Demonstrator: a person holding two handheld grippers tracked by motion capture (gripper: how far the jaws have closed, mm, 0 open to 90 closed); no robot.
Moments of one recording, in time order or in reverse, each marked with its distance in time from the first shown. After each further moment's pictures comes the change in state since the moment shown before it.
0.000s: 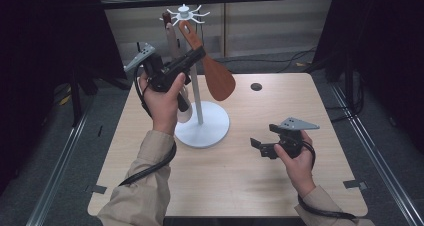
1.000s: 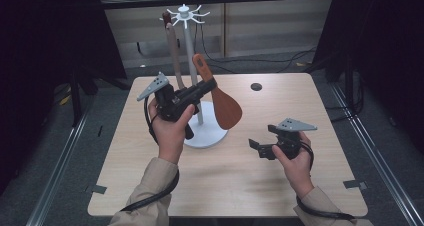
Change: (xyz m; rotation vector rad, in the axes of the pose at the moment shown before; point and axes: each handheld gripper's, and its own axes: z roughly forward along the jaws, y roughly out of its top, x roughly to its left) left arm -0.024 -0.047 -0.022 0.105 -0.041 0.038; right arm 0.005 0.000 0.002 0.002 -0.003 -0.013
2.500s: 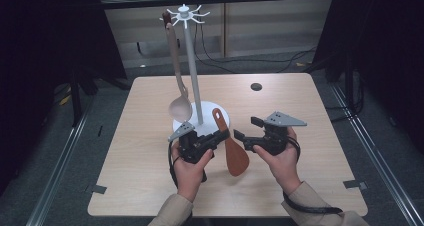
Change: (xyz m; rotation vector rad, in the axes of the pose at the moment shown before) left arm -0.009 -0.130 -0.012 0.208 0.094 -0.179; right arm 0.035 0.031 0.012 -0.121 0.055 0.010
